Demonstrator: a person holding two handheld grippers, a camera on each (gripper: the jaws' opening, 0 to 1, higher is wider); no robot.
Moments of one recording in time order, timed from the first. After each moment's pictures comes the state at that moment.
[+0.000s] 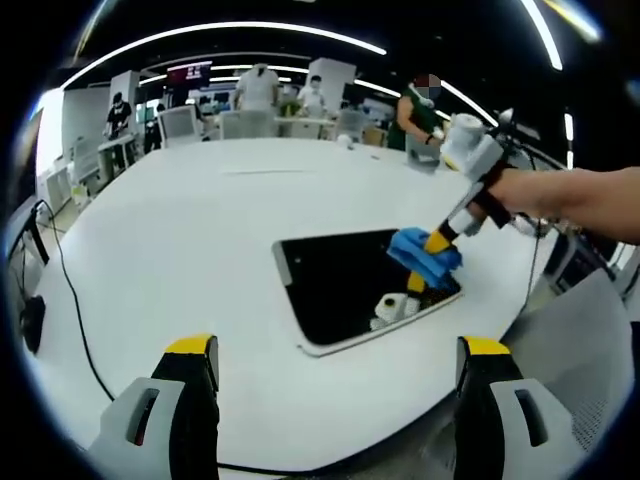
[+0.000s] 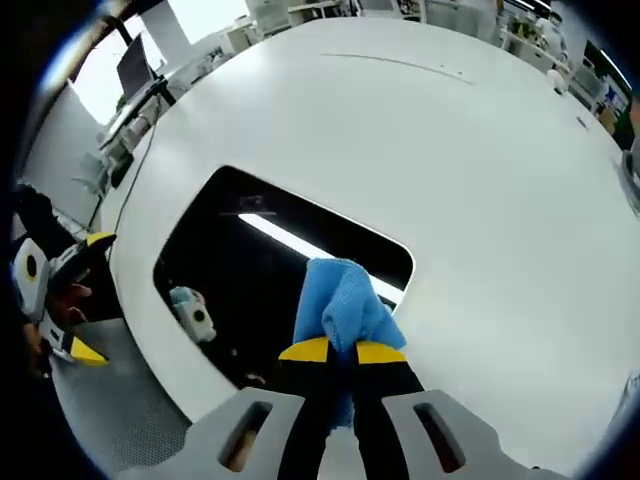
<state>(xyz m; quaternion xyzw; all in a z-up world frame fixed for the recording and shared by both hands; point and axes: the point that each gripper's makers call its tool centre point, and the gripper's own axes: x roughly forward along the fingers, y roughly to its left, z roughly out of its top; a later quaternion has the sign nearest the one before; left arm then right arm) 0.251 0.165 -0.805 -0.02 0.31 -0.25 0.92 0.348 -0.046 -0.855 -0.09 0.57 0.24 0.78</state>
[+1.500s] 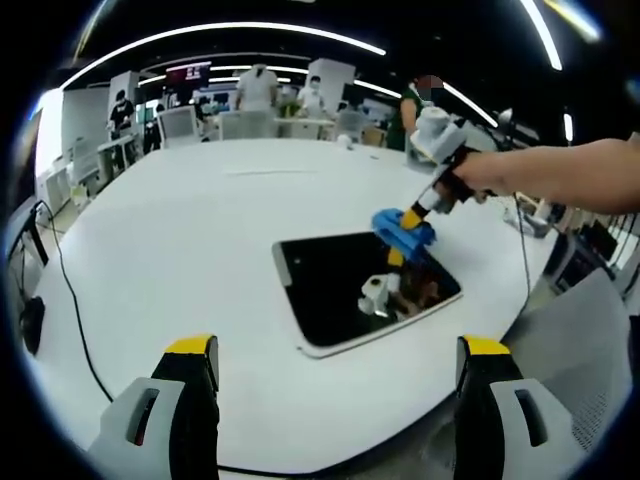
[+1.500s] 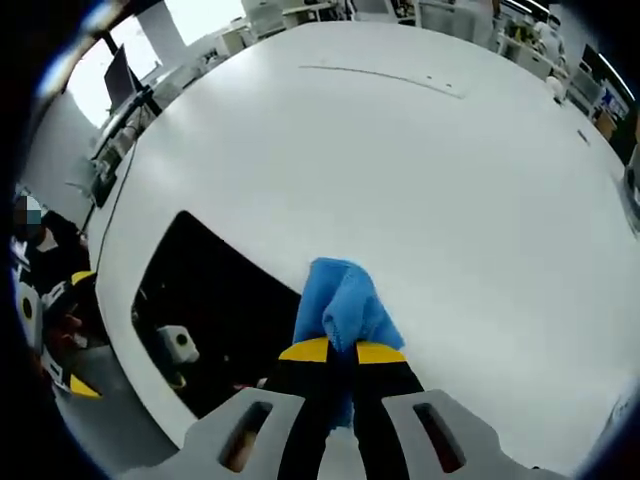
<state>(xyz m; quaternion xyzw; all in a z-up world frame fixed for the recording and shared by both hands) 0.252 0.165 -0.806 -0.01 0.31 -0.25 0.92 0.416 -0.054 -0.864 -0.10 0.56 0.24 0.78</state>
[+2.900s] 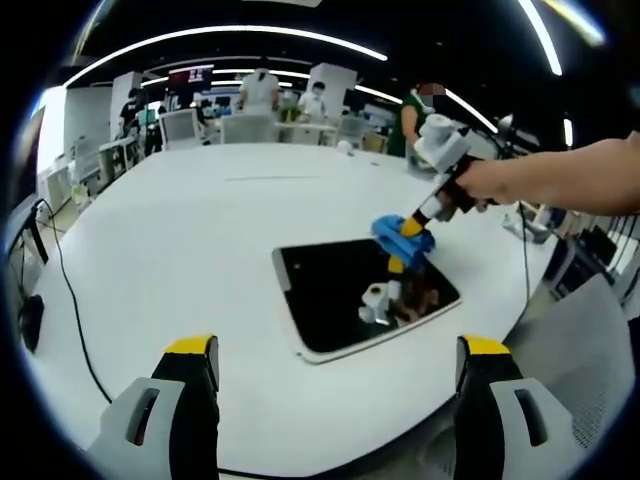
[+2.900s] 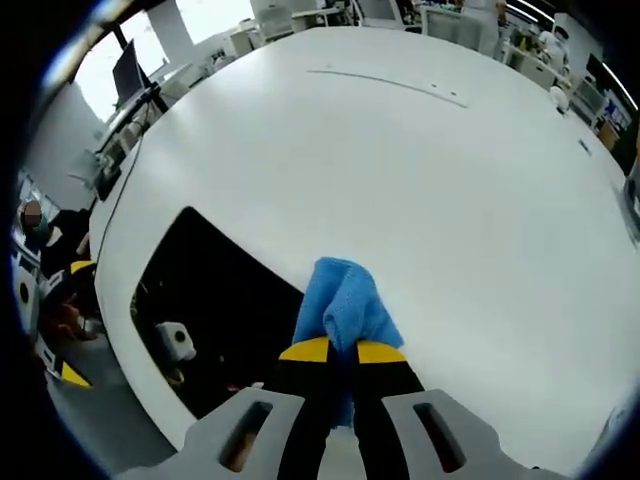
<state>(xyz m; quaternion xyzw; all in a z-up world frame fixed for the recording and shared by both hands) 0.255 0.164 -0.801 -0.02 0.30 -0.25 0.92 0.409 -0.053 -0.855 -0.12 0.55 0.25 0.79</state>
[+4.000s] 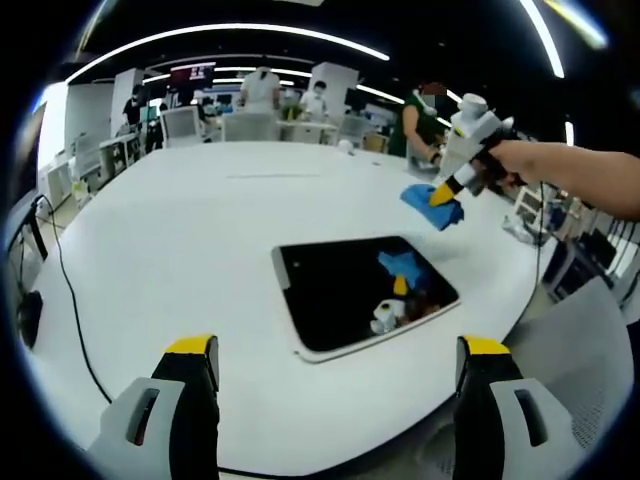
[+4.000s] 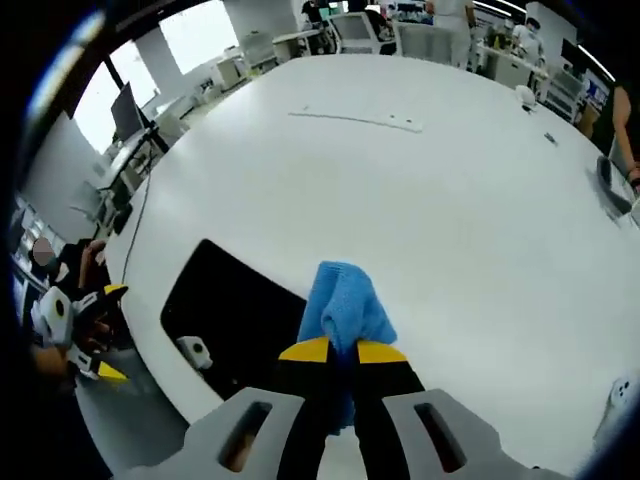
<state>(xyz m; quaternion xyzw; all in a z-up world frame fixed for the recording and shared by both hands) 0.254 0.162 -0.802 -0.03 0.31 -0.25 0.92 0.396 -0.101 -0.788 -0.06 0.52 0.22 0.82</state>
